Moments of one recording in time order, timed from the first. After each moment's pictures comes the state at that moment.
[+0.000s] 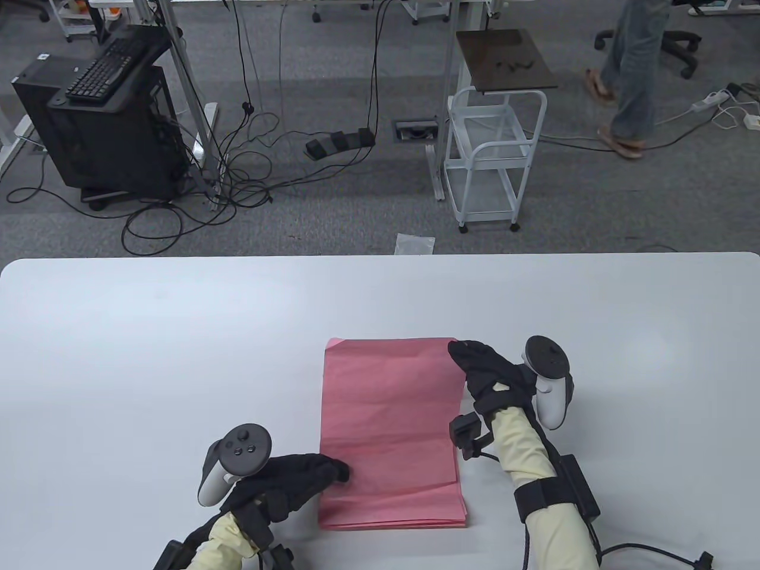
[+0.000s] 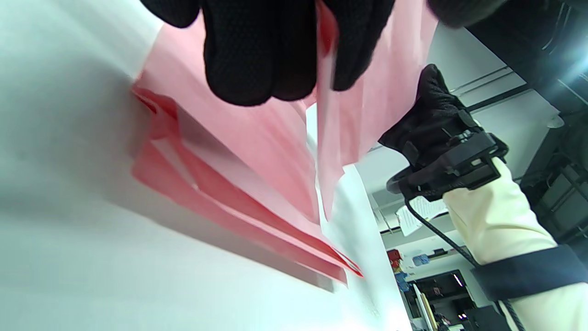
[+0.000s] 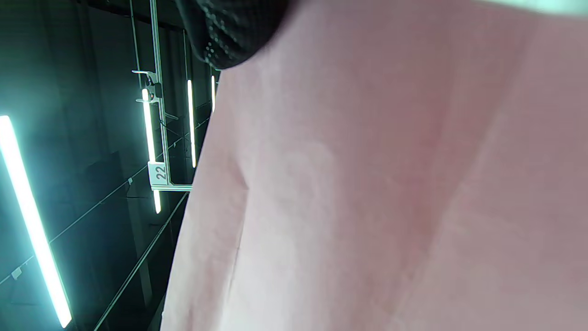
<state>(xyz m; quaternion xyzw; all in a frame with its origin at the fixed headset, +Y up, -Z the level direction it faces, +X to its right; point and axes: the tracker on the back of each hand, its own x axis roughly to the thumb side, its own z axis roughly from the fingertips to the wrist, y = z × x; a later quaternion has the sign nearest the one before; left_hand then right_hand) -0.193 -0.756 -0.286 -0.22 -0.23 0.48 0.82 0.170 -0.711 -0.393 -0.05 0.11 0.73 0.67</state>
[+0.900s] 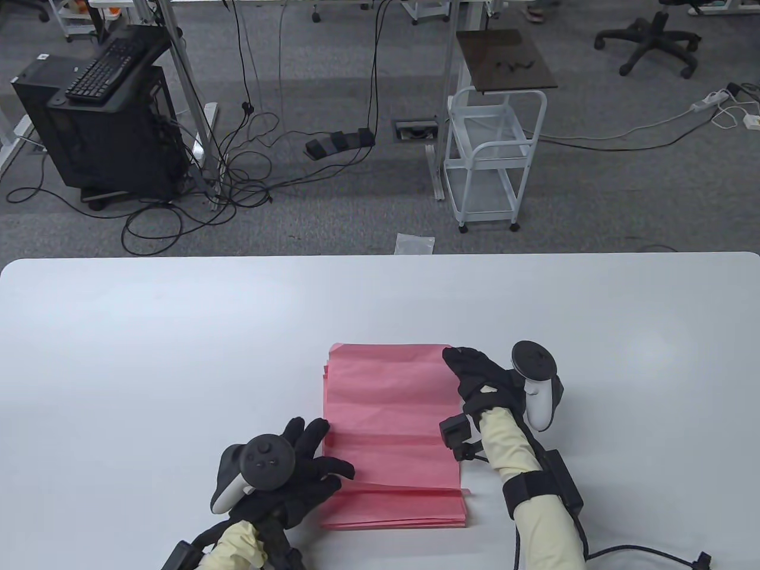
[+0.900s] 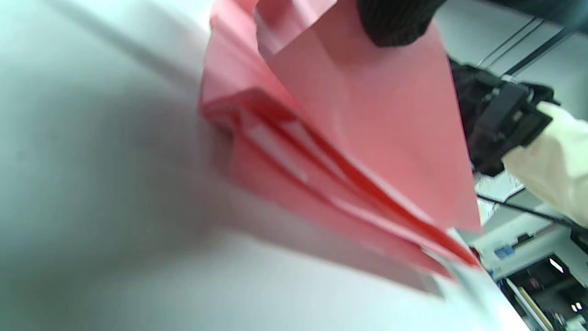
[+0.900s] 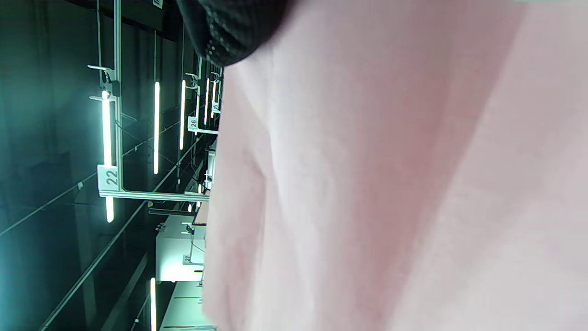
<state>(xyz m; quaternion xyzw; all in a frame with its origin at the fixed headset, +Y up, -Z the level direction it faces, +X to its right) -0.180 -0.765 -0.281 -0.21 -0.22 0.36 0.88 0.164 -0.737 -0.400 -0.10 0.12 0.76 0.63</state>
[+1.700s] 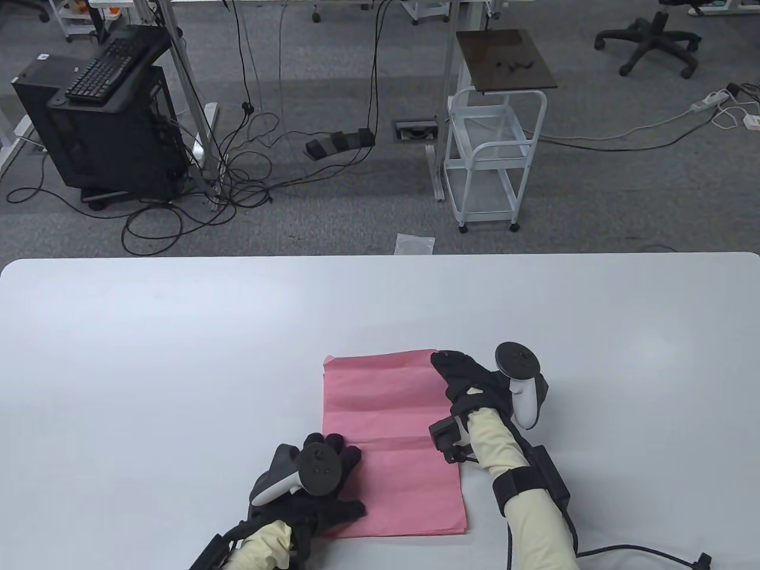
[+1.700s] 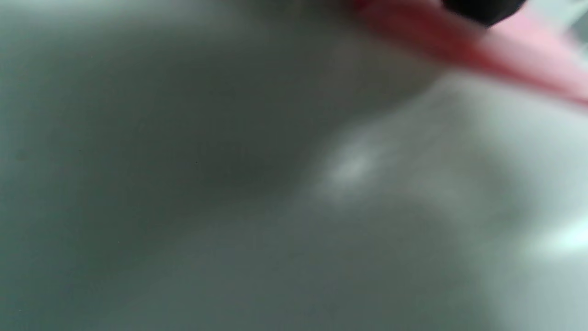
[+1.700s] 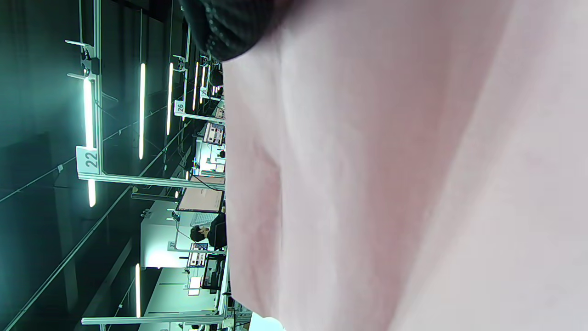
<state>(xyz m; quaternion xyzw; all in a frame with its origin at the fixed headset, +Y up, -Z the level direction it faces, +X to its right) -0.151 -0.811 -0.289 -0.36 -0.19 0.11 0.91 0.150 -0.750 -0.405 -0.09 0.14 0.77 0.62</state>
